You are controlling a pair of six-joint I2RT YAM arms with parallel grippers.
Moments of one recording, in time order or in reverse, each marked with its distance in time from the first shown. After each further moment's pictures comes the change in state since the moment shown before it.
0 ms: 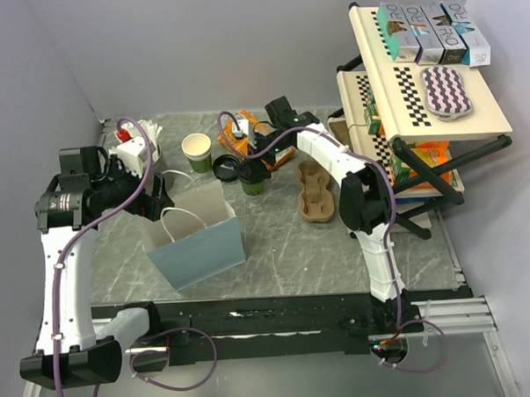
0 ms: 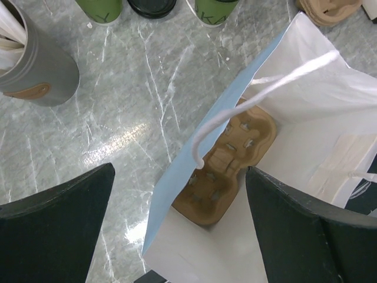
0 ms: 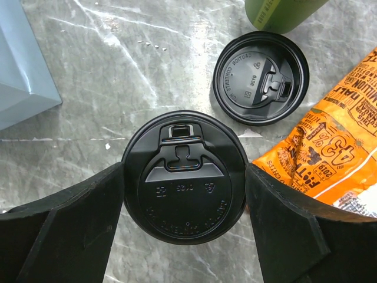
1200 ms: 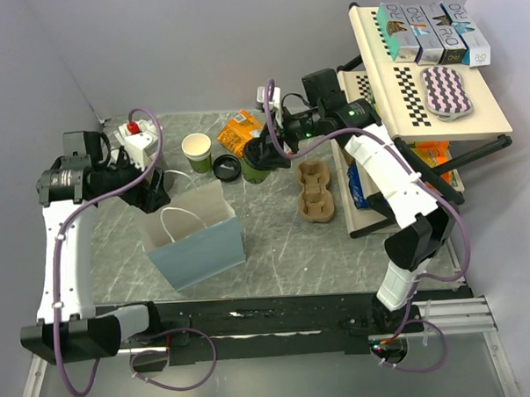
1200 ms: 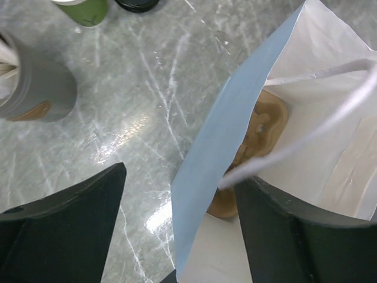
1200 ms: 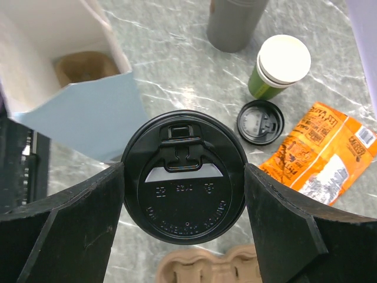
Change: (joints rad) left arm 0.015 0.137 0.097 -0.073 0.045 0.192; right arm 0.004 -0.520 -0.129 -0.067 -0.076 0.202
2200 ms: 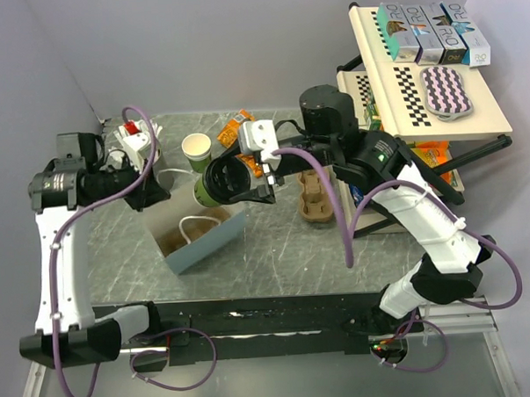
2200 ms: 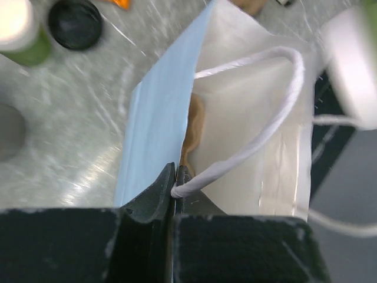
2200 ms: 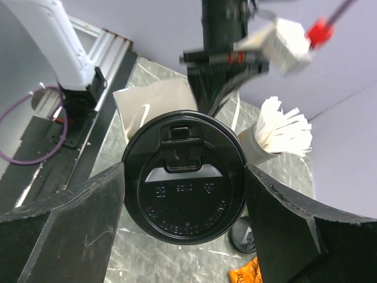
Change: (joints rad) left arm 0.002 0.000 0.045 -0.121 0.240 0.028; right arm 0.389 -0.249 0.057 0.088 0.066 0.013
